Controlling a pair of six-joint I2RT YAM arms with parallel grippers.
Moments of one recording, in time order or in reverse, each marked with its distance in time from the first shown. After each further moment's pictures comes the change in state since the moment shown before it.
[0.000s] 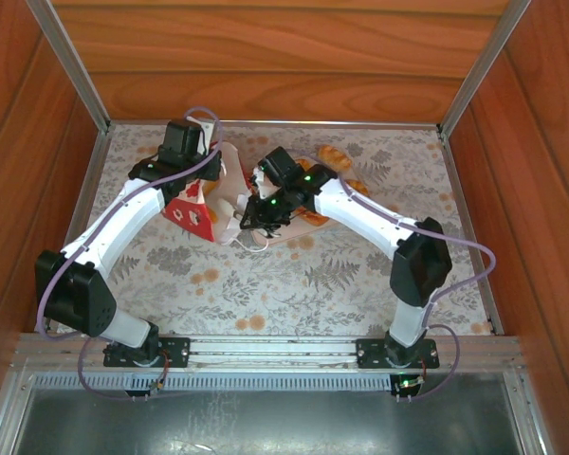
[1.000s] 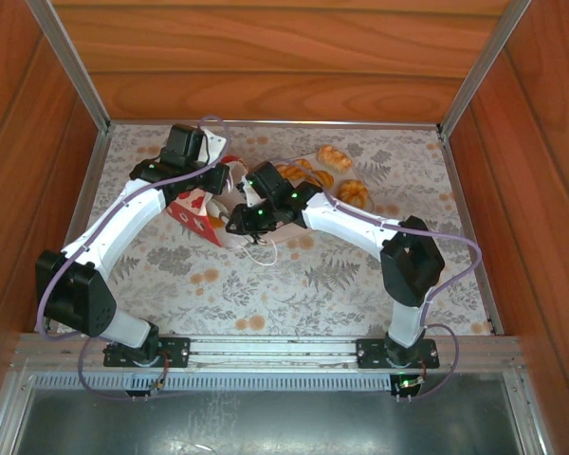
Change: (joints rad) left arm -0.009 0.000 -0.002 -0.114 0.206 0.111; right arm 0.068 0.018 -0.122 0.283 0.068 0.031
